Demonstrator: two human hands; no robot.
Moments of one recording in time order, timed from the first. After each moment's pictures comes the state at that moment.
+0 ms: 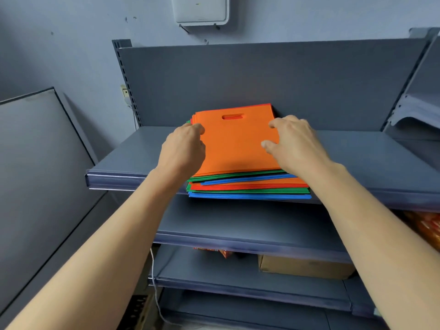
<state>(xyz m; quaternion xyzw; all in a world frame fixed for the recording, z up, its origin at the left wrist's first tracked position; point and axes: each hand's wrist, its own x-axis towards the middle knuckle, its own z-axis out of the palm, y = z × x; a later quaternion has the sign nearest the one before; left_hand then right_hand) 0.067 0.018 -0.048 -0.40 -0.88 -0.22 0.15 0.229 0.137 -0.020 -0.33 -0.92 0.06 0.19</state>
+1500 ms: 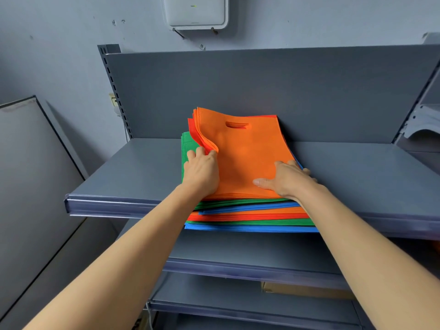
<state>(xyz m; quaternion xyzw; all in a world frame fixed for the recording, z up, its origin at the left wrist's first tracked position) 0.024 0.092 -0.088 -0.40 -0.91 -0.11 0.05 0.160 0.213 -0.082 -0.47 -0.87 0.15 -0.05</state>
